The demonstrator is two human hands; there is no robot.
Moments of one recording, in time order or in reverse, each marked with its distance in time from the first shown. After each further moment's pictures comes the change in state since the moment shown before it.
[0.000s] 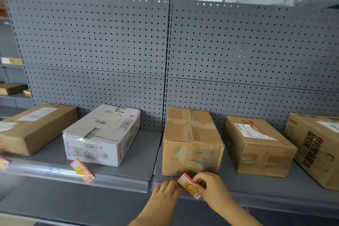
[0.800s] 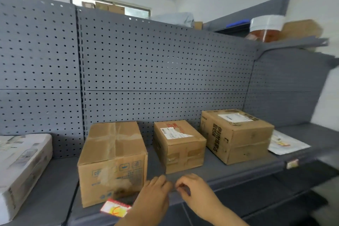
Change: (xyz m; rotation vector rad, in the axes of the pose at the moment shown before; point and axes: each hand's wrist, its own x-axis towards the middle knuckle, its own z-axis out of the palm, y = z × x) left_hand 0.107 0.127 -0.029 -0.148 0.029 0.347; right_hand -0.089 0.070 -0.108 -0.063 0.154 0.114
